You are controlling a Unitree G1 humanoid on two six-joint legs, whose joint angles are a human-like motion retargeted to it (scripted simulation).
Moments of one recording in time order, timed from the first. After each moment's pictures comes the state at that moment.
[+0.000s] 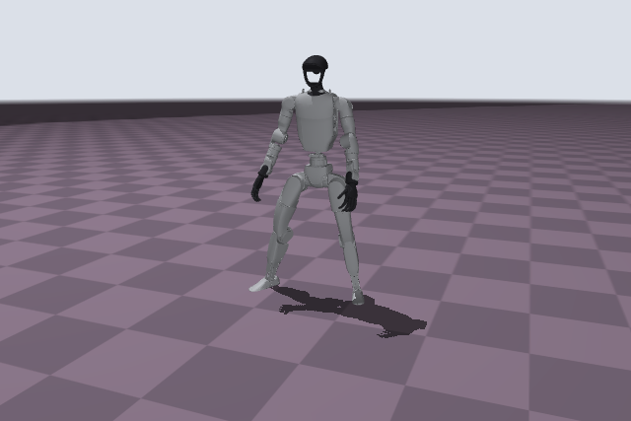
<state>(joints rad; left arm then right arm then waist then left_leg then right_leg) -0.35 0.32 -0.31 1.41 0.03 -0.23 0.02 -0.14 -0.30 0.04 1.32 0.04 -0.15 -0.07 0.05 -0.04 0.07 0.11 0.17 0.35 -0.03 -0.21 -0.08 -0.07 -0.43 -0.31 0.08 0.08 0.17</state>
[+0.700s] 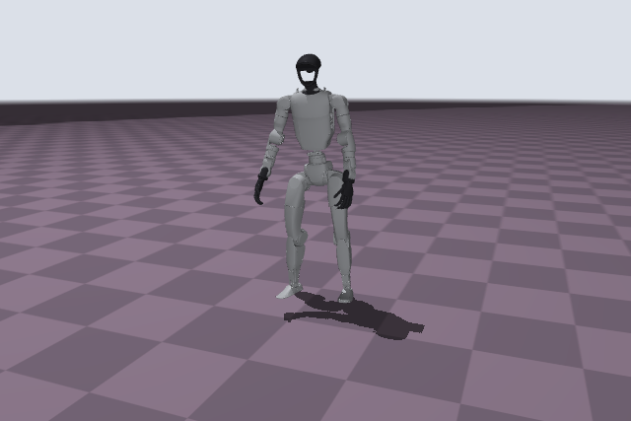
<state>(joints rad) -0.24 0.23 -0.26 1.34 0.10 -0.23 -0.07 -0.23 -0.29 0.15 1.36 0.07 -0.18 -0.05 0.17 -0.10 0.12 0.01 -0.02 0.30 0.07 -0.34 -0.07 -0.03 -0.26 -0.13 0.03 -0.10 0.18</state>
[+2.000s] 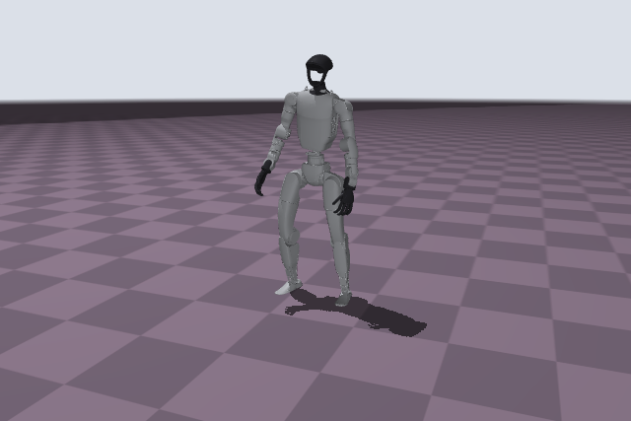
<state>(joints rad) -0.18 0.37 -0.30 1.42 0.14 -0.27 -0.08 -0.16 -0.22 0.31 1.26 0.20 -0.29 -0.05 0.03 -0.13 0.07 0.03 0.11 0.24 0.02 -0.26 -0.09 -0.18 -0.13 -0.12 0.35 -0.27 0.10</state>
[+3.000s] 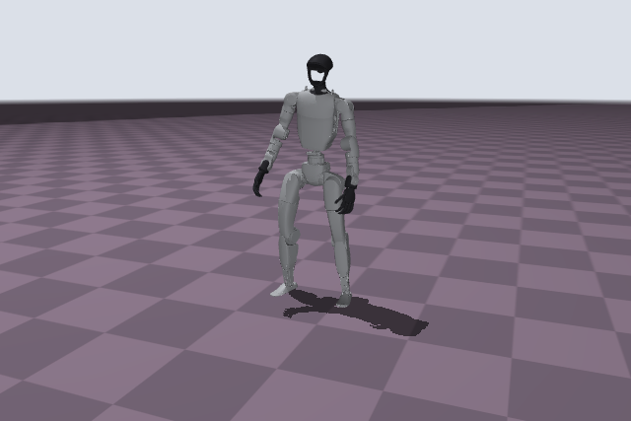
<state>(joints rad) -0.22 0.34 -0.30 1.42 0.06 -0.25 -0.10 -0.20 -0.23 0.20 1.29 0.14 -0.24 -0.01 0.08 -0.11 0.10 0.07 0.13 0.25 -0.08 -0.20 -0.09 -0.12 -0.13 -0.17 0.20 -0.19 0.10</state>
